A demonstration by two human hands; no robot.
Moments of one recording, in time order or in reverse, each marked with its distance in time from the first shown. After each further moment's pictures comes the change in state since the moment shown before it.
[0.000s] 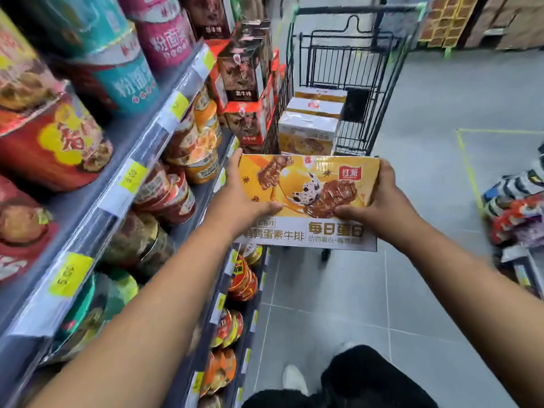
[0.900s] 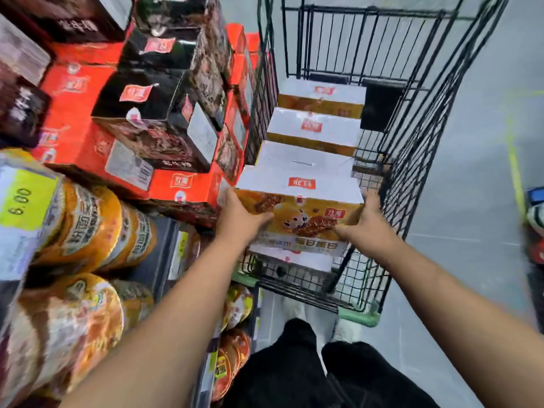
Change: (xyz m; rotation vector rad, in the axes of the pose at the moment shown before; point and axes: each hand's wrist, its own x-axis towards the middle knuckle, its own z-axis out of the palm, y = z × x) left_hand 0.450 -0.039 0.124 0.098 -0.082 -0.417; right_hand 0.427 0.109 0.043 0.107 -0.193 0.475
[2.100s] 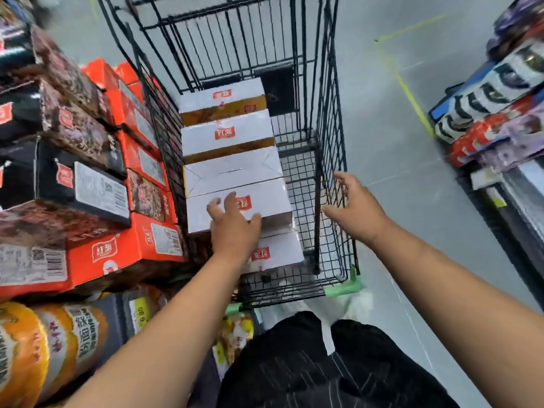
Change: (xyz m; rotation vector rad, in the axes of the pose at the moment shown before) left_hand 0.005 0.030 0.066 0.400 -0.164 0.377; right_hand -0.029 0.039 -0.023 -0.054 0.394 0.075
